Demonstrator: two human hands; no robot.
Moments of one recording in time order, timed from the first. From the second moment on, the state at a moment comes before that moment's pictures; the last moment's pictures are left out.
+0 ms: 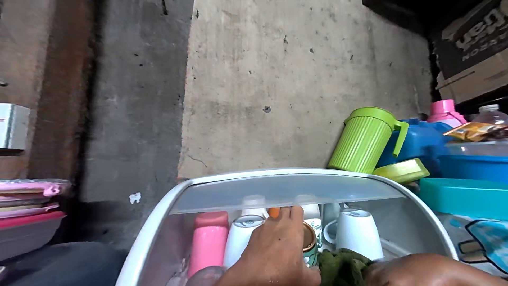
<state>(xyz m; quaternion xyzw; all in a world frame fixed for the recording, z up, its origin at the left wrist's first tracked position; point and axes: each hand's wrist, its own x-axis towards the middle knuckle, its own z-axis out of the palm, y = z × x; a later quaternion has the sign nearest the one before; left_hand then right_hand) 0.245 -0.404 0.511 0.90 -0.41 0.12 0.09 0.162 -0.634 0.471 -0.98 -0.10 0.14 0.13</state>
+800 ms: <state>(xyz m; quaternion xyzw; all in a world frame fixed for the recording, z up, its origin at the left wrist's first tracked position) 0.192 -0.242 0.492 0.73 -0.48 0.37 0.32 0.218 -0.590 0.466 -0.98 -0.13 0.14 0.02</state>
